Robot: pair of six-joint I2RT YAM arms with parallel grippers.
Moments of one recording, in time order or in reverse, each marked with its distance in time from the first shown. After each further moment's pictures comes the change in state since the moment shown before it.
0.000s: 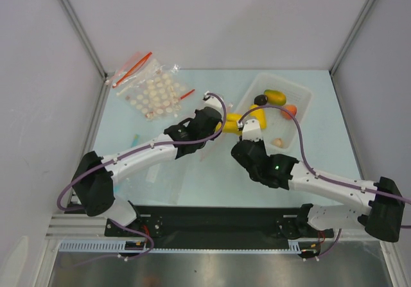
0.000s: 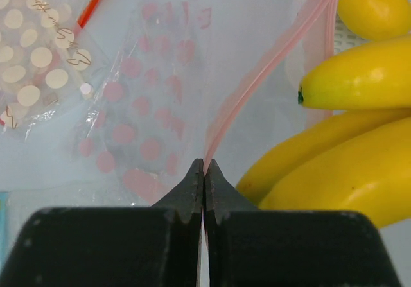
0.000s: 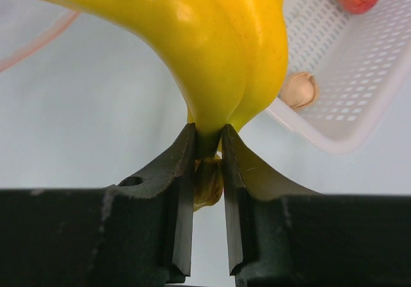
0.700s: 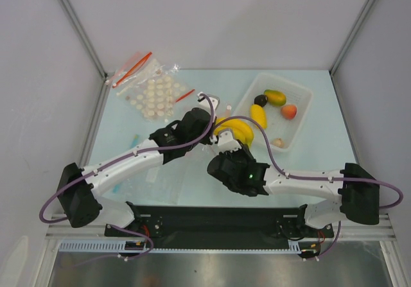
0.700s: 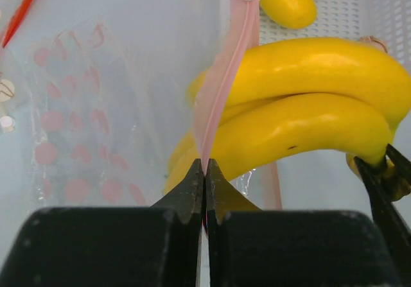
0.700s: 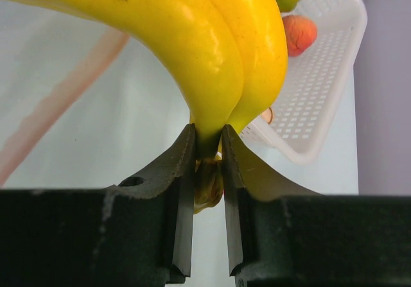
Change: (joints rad) left arm -0.003 -0.144 -0.045 -0.025 0.204 -0.045; right arm 0.185 0.256 0.071 0.037 0.359 -0.113
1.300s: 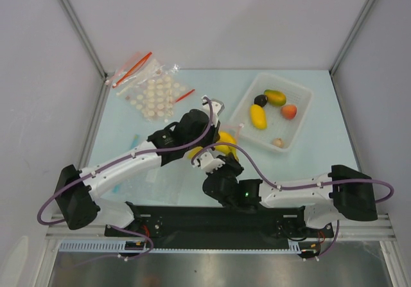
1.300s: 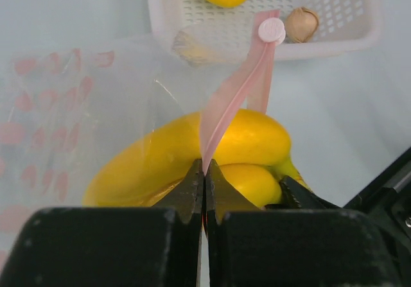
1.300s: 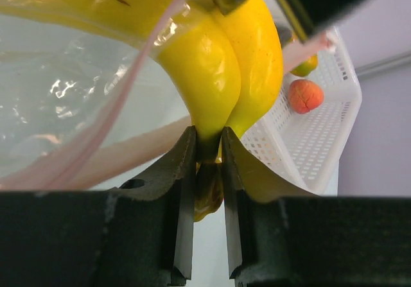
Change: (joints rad) left arm 0.000 -0.022 -0.032 0.029 0.207 0.001; right arm 0.179 0.036 -0.116 0.396 0.006 -0.400
